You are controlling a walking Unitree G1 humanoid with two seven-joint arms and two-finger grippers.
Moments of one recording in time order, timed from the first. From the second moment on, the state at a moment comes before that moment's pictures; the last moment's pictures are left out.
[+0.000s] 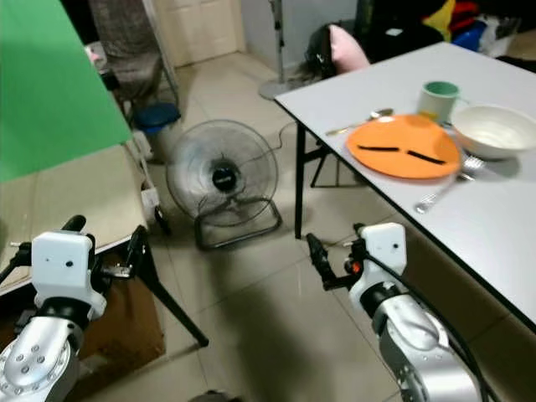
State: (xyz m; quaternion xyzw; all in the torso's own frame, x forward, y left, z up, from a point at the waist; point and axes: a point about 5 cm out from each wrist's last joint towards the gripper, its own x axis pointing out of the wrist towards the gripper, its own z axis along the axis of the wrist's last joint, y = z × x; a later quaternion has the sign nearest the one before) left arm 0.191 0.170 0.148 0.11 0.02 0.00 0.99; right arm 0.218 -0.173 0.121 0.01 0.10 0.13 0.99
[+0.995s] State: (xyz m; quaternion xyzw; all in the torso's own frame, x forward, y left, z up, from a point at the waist) left arm 0.176 0.190 0.151 0.12 0.03 0.06 0.99; right arm 0.233 -0.142 0.120 0.09 0.13 0.18 0.97
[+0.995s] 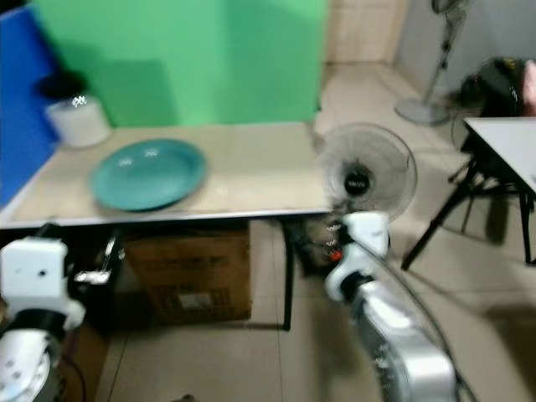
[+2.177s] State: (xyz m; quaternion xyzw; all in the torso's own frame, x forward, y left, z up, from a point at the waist) left arm 0.172 0.187 0.161 0.11 0.01 0.04 0.99; right arm 0.257 -0.123 0.124 0.11 0.13 0.23 0.96
